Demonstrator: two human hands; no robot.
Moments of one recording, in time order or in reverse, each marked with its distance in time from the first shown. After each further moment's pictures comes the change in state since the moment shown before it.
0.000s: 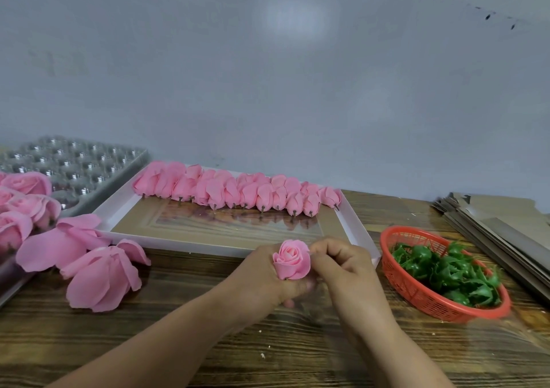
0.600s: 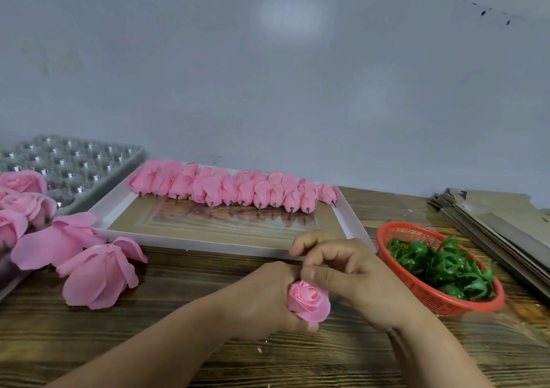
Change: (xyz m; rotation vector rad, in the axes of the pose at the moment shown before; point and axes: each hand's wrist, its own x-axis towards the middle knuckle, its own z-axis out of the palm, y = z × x) left_hand -0.004 0.003 0.004 0.411 -0.247 0.133; right_hand 0.003 -0.012 -0.031 -0.036 -0.510 -0.027
